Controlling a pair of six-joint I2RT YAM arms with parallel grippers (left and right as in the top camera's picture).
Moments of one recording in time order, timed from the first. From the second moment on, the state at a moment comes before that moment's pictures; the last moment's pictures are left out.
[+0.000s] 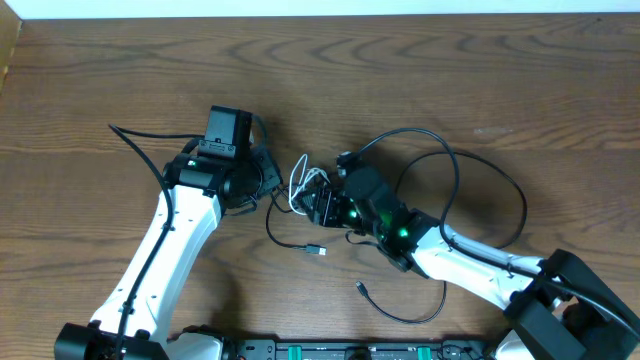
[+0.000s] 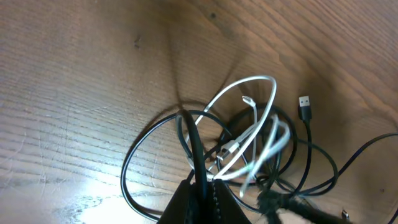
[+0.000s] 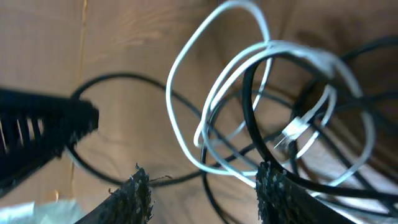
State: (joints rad) left arm -0.21 1.40 1.04 -0.81 0.18 -0.65; right arm 0.80 1.63 0.74 0.30 -0.20 0.99
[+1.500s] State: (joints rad) left arm -0.21 1.40 1.04 -0.81 0.17 -0.66; right arm 0.80 1.83 0.74 0.57 -0.24 0.87
